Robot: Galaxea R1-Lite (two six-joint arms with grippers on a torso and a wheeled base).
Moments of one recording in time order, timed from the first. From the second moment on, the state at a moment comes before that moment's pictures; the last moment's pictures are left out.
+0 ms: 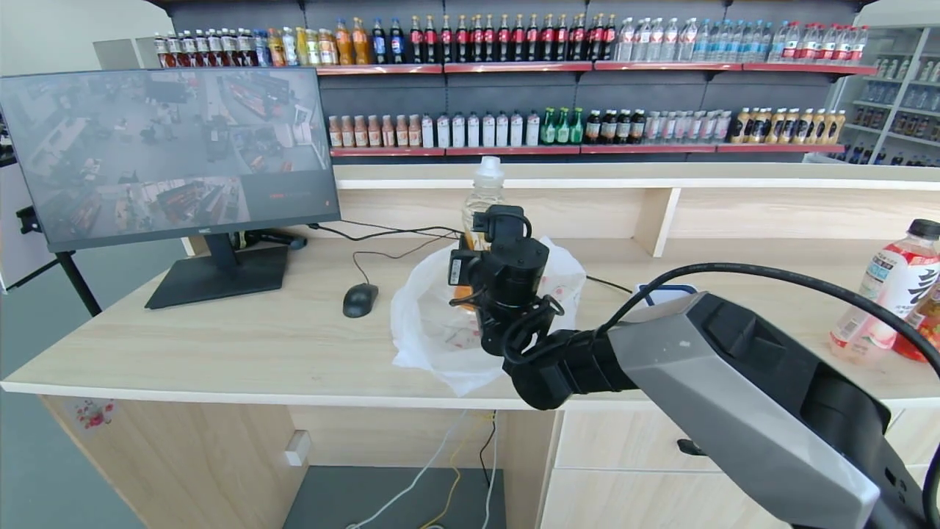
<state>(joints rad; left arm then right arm) 0.00 0.00 0.00 0.00 0.00 0.01 0.72 2.49 -1.73 -0.98 -0.61 0.01</state>
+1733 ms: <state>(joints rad) 0.00 0.00 0.00 0.00 0.00 0.01 0.74 2.56 -1.65 -1.08 -0.58 0.00</state>
